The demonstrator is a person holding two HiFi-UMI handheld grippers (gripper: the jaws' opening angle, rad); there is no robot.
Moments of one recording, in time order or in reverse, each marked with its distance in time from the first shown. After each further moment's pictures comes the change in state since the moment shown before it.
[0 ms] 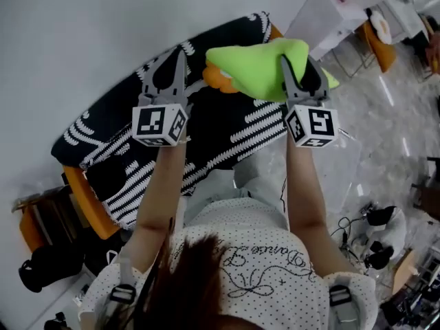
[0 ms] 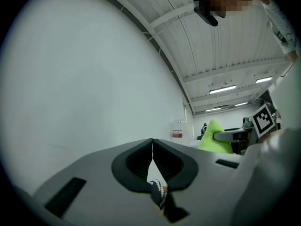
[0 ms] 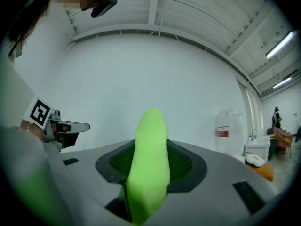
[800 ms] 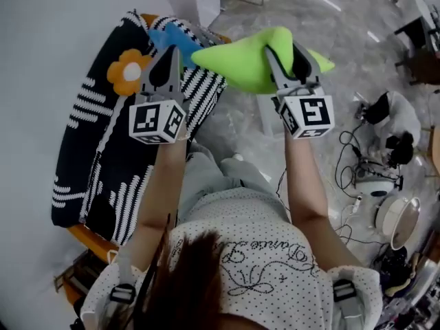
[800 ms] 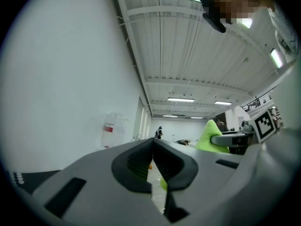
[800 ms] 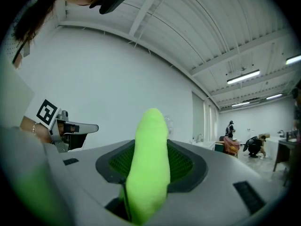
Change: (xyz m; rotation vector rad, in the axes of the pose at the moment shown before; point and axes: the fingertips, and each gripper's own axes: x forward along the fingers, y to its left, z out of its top) left arm -0.012 -0.443 0.006 -0.129 0.018 -0.510; right arm -0.403 -0.204 0.015 -0.054 0.064 -0.412
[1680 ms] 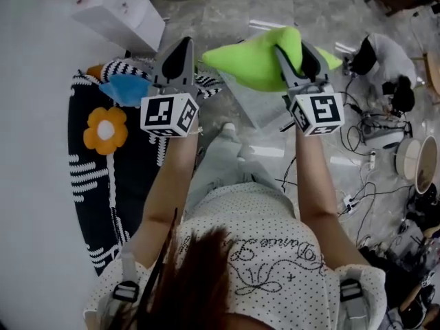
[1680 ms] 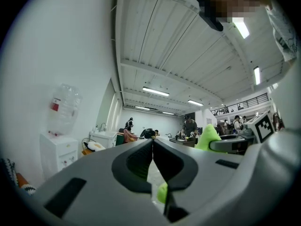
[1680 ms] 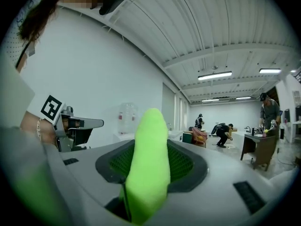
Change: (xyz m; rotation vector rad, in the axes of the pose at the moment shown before) left arm 0.243 -0.158 -0.090 -0.062 0.099 -0.399; right arm -0.032 -0.226 -0.091 0.047 0.132 -0.338
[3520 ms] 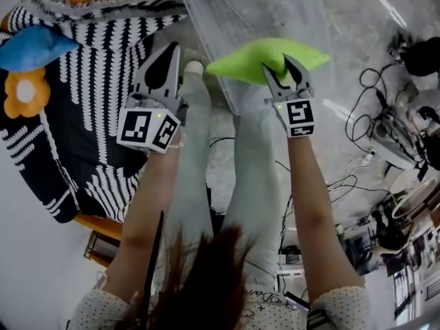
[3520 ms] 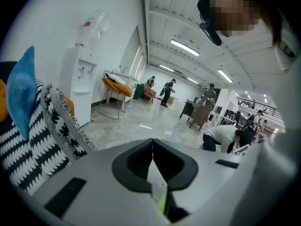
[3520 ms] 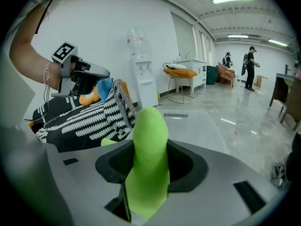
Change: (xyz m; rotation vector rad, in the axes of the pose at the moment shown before) left arm 0.031 -0.042 -0.514 -0.278 0.487 0.218; right arm -0.016 -0.046 -0.626 0.083 0.647 0.383
